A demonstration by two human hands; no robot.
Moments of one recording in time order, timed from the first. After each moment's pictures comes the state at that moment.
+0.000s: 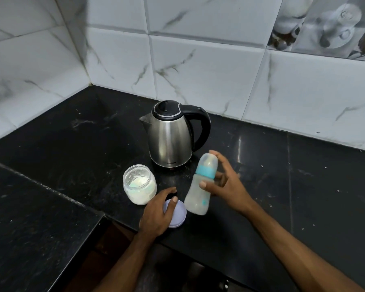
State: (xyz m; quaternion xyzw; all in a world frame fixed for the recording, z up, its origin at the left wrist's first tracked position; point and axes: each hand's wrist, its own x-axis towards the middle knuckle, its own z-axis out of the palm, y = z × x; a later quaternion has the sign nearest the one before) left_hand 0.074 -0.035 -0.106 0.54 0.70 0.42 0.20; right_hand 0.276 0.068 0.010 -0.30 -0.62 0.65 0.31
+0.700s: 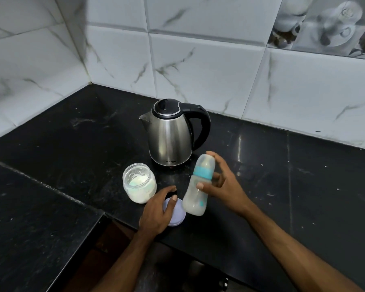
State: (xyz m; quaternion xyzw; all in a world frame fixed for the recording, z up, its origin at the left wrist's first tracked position) left_hand 0.073 -0.035 -0.107 0.54 0.70 0.42 0.19; right_hand 0.273 0.067 0.004 -0.29 -0.62 0.66 0.31
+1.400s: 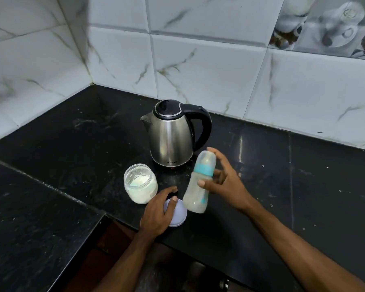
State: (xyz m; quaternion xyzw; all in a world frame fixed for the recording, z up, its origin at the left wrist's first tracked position) left_hand 0.072 -0.034 -0.110 0.54 0.70 0.42 0.19; right_hand 0.272 0.073 0.013 -0.28 -0.64 0.65 0.31
